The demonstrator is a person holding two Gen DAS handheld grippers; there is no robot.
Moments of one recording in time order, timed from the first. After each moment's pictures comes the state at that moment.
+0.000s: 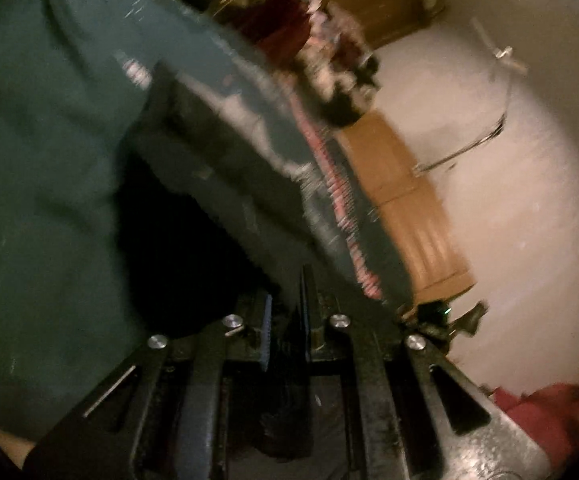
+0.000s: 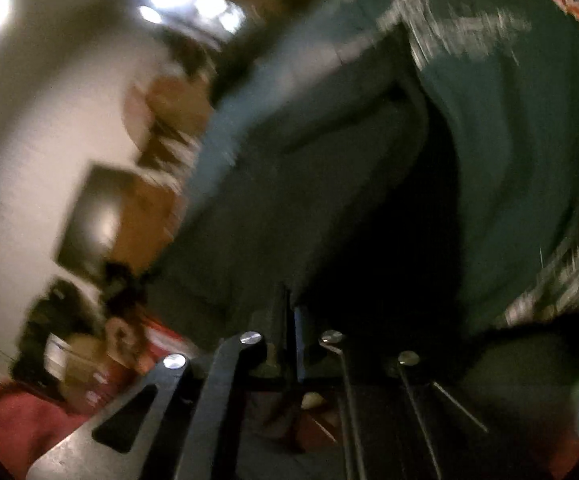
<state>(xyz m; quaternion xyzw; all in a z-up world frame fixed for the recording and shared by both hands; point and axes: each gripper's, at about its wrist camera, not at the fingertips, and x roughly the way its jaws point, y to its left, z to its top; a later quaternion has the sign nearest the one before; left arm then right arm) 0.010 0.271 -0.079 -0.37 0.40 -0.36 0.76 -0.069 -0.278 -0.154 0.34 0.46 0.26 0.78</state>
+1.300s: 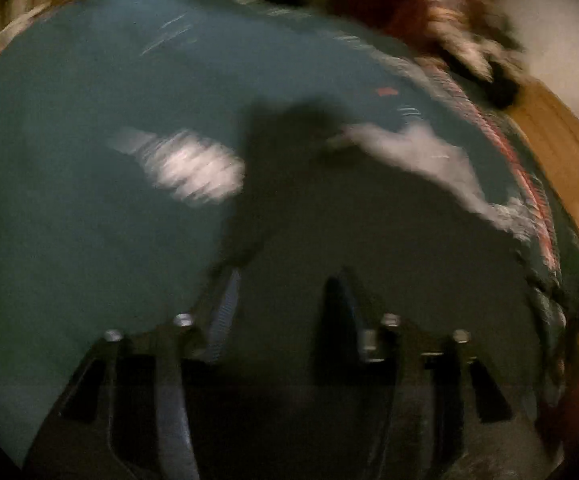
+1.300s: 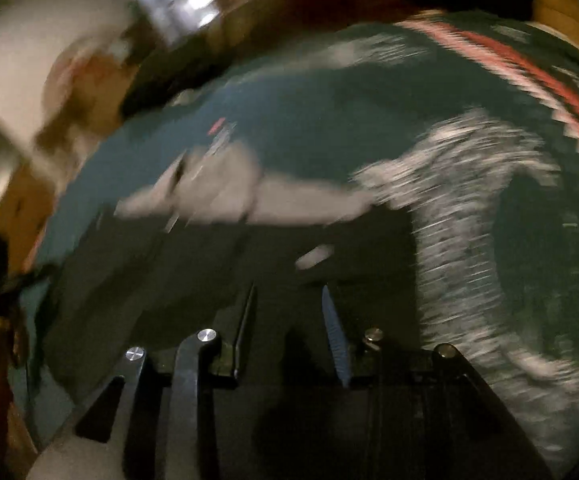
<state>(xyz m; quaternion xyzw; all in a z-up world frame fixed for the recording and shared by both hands) 0.232 0.212 -0.205 -0.18 0.49 -0.09 0.85 0.296 -0.240 -0.209 0.08 0.46 0.16 0.87</state>
